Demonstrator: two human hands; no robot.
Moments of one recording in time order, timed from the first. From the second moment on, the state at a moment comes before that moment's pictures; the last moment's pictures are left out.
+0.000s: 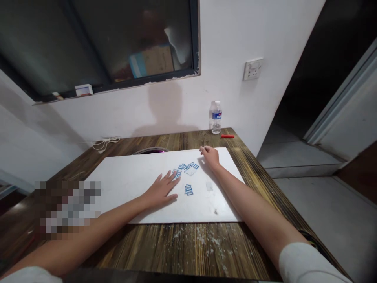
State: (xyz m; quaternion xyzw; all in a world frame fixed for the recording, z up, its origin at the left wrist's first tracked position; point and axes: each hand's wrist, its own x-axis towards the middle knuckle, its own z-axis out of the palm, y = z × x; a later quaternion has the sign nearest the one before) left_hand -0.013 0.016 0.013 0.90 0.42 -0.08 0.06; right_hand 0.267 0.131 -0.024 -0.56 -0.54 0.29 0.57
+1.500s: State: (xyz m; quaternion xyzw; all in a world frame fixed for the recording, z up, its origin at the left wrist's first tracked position) left_hand 0.092 0.058 0.003 0.90 0.42 0.00 0.11; right_hand 0.273 0.132 -0.021 -0.57 -0.55 0.27 0.56
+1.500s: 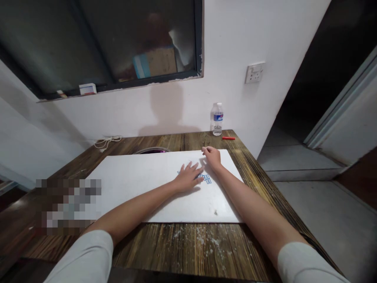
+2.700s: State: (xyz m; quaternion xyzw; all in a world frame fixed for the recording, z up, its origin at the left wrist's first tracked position) left_hand 0.102 0.063 0.007 0.95 0.29 -0.08 0.08; right_hand 0.275 0.135 -0.021 -0.57 -0.54 0.27 0.56
